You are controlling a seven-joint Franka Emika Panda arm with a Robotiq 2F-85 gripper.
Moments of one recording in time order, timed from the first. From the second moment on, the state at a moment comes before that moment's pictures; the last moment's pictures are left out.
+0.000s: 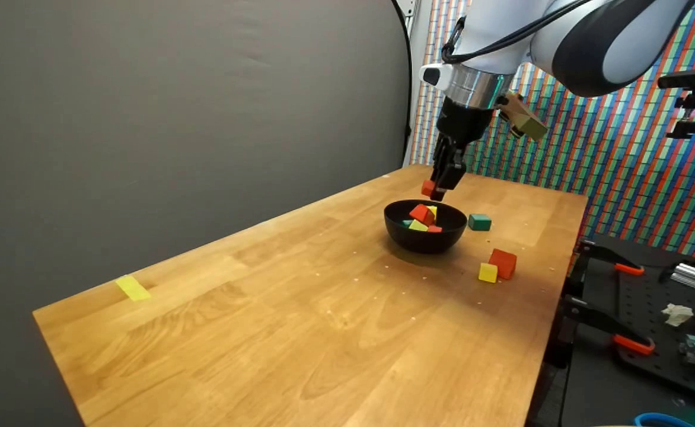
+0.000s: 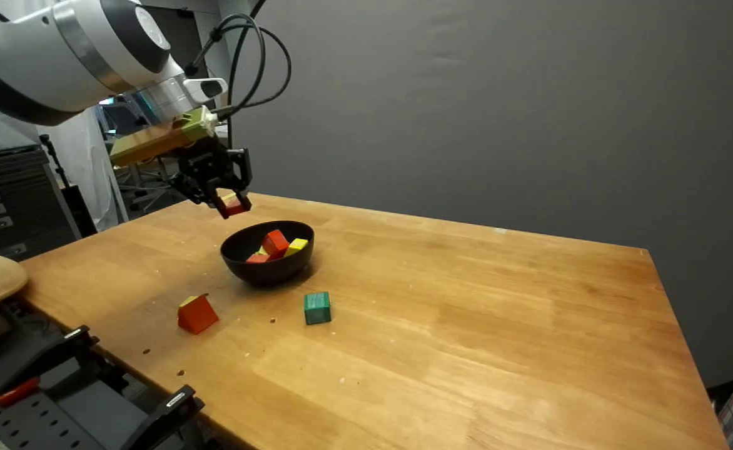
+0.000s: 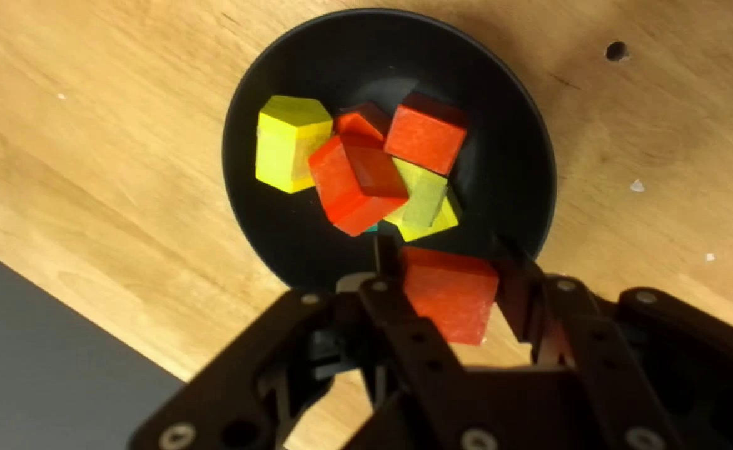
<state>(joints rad) 0.53 0.01 -0.34 -2.63 -0.69 2.82 0.20</state>
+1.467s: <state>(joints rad) 0.30 -0.05 -0.15 -2.76 0.02 2.71 -0.14</state>
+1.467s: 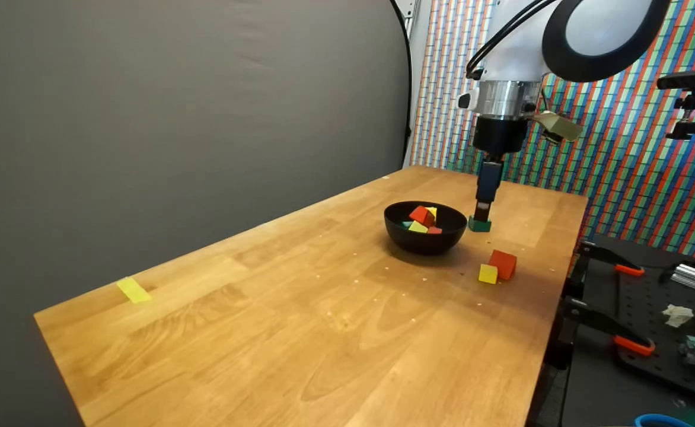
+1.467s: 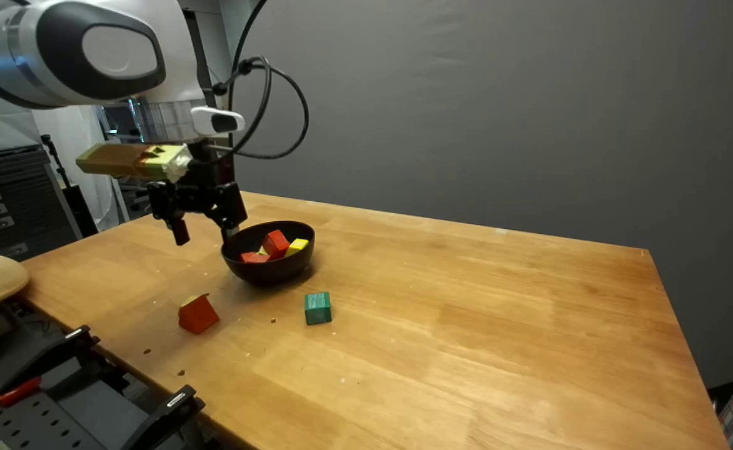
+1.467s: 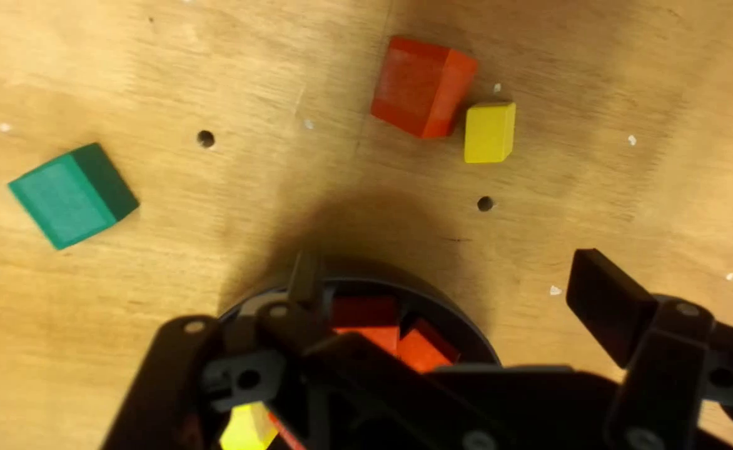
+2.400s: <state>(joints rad) 0.11 0.18 0.03 -2.76 0.11 2.85 -0.19</state>
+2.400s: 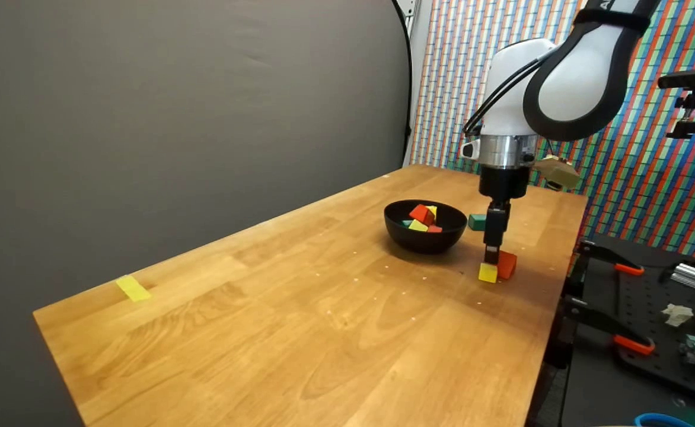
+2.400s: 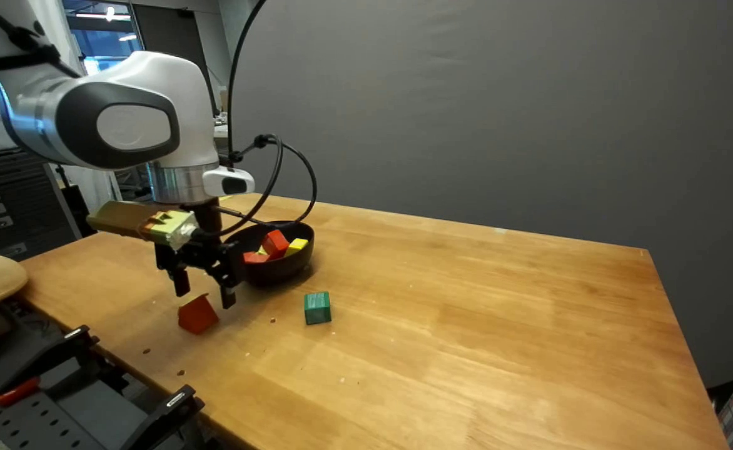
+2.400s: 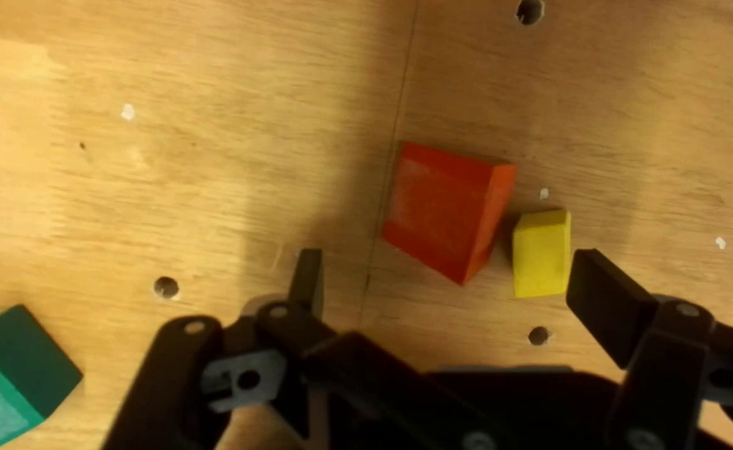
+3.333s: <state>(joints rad) -0.01 0.30 0.13 -2.76 0.13 2.98 -0.19</state>
